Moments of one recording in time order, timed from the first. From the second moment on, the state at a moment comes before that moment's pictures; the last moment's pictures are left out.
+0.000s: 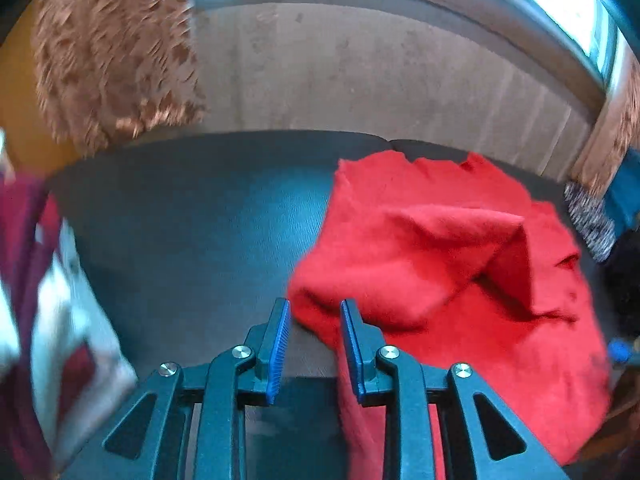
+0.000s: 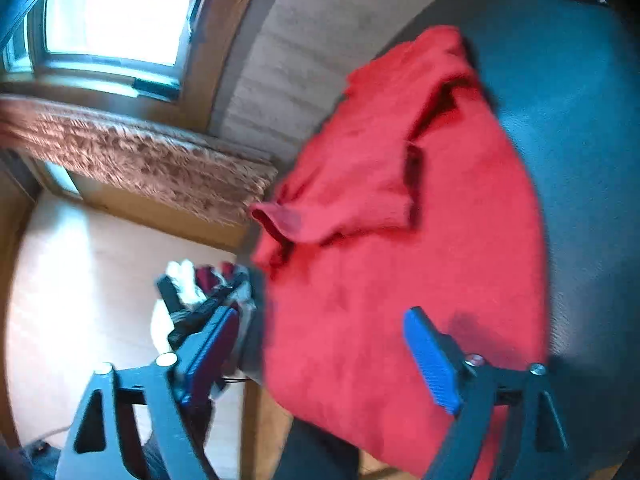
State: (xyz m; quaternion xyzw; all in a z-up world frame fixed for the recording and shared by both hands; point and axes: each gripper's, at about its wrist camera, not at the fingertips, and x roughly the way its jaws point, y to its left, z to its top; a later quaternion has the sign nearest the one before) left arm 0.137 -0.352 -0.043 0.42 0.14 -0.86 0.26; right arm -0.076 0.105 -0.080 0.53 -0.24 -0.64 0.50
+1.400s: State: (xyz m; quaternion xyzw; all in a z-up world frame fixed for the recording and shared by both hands) left arm 0.115 -0.382 -0.021 0.36 0.16 -0.90 0.22; right arm -0.106 -0.134 0.082 0.28 0.31 -0.79 0.45
